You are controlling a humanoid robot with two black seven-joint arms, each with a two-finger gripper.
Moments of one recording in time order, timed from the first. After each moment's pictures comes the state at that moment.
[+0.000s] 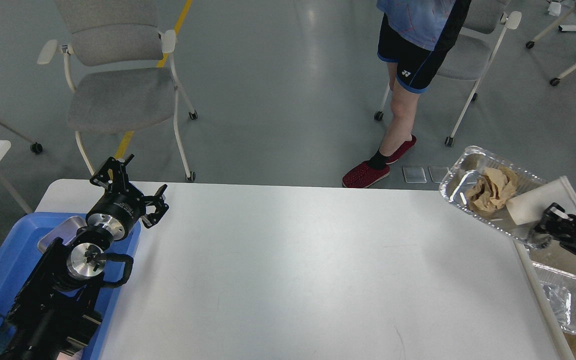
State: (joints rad) left arm -0.42 0.00 -1.56 -0.82 0.58 -0.24 0.11; right arm 0.54 -0.91 0.64 1.03 -0.78 0.36 -0.22
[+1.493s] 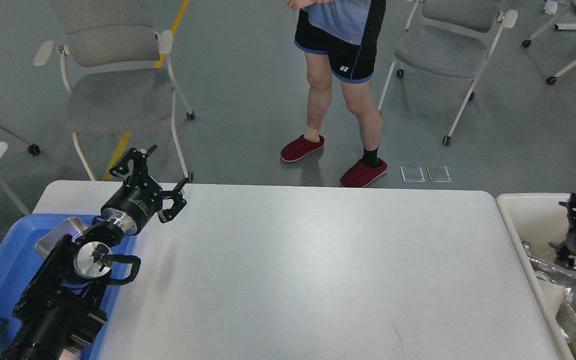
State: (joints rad) left arm -0.43 0.00 -1.49 -0.84 0.58 -0.37 0.11; right arm 0.66 -0.42 0.94 0.41 -0.40 0.14 0.03
